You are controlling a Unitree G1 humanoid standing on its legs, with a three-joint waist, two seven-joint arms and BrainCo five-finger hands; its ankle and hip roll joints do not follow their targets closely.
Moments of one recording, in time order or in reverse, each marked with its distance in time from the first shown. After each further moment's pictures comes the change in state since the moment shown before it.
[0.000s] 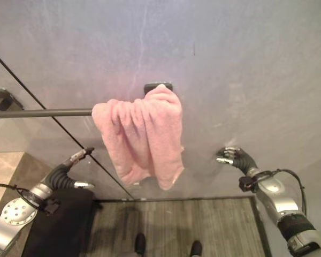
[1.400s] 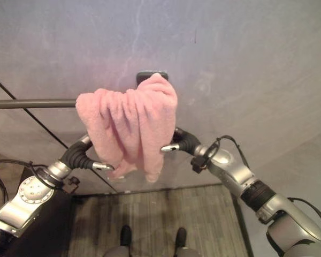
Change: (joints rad) left arm -0.173 0.027 -0.096 -0.215 -0.039 0.007 -0.035; right arm -0.330 0.119 0.304 -0.275 0.148 0.085 0.070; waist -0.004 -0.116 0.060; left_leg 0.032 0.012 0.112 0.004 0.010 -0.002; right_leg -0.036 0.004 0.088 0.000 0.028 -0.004
